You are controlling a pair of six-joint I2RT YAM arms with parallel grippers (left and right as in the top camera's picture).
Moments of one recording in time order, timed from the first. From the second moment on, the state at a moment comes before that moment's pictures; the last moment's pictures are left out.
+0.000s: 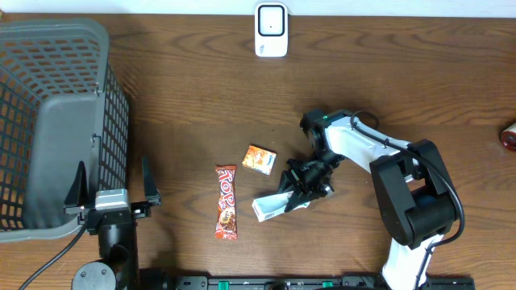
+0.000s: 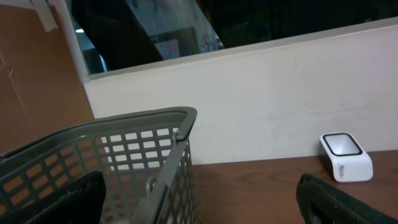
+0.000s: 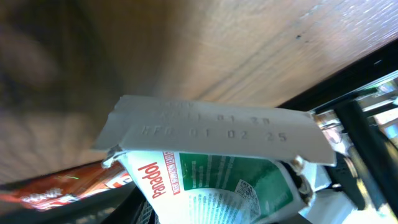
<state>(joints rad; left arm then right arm) 0.08 0.00 0.33 -0.19 -0.02 0.16 0.44 1.99 1.17 -1.05 -0.81 1.60</state>
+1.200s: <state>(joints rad) 0.08 0.00 0.33 -0.19 -0.02 0.16 0.44 1.92 1.16 -0.60 -1.13 1.18</state>
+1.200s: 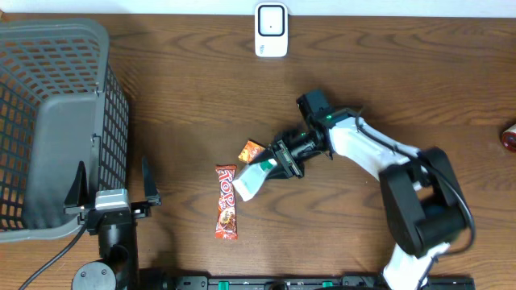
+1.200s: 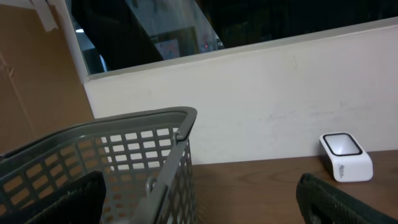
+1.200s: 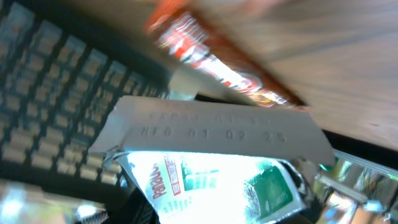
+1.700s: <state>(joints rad) 0.08 0.00 0.33 -0.19 -0.02 0.16 0.52 1.55 1.16 -0.15 -0.57 1.01</state>
